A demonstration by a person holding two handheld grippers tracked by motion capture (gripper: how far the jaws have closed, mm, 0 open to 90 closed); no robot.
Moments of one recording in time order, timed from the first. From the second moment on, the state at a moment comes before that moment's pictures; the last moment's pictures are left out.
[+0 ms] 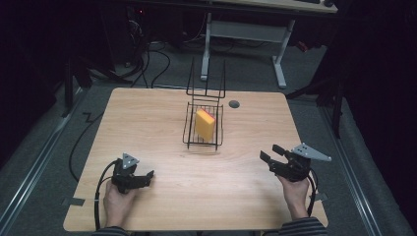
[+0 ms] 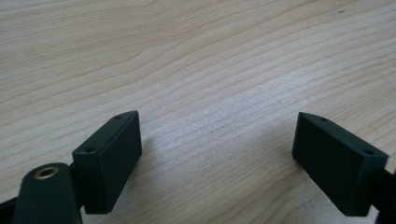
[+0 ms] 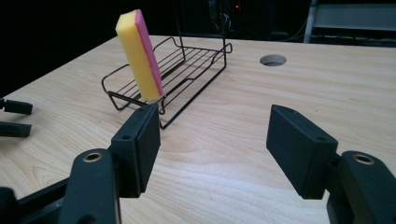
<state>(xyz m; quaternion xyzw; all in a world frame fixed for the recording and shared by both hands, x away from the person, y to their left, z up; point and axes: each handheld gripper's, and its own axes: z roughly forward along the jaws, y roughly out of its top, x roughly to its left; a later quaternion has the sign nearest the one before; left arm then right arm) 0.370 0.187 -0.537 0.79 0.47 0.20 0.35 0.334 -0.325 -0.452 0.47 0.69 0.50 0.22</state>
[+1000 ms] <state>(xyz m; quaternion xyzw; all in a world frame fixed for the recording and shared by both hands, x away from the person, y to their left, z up) 0.370 0.187 -0.537 0.79 0.47 0.20 0.35 0.345 -0.323 -0.501 0.51 0.70 0.45 0.21</state>
